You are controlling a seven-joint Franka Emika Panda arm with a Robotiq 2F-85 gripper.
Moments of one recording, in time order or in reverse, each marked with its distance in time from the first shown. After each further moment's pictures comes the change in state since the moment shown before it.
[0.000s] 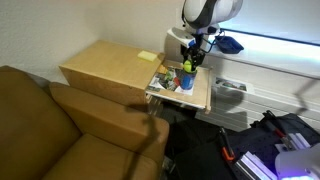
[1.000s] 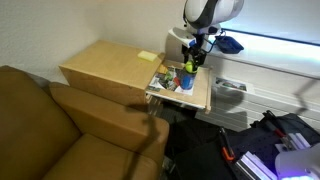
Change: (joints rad) arm 0.000 0.001 -0.011 -0.002 0.000 0.000 0.016
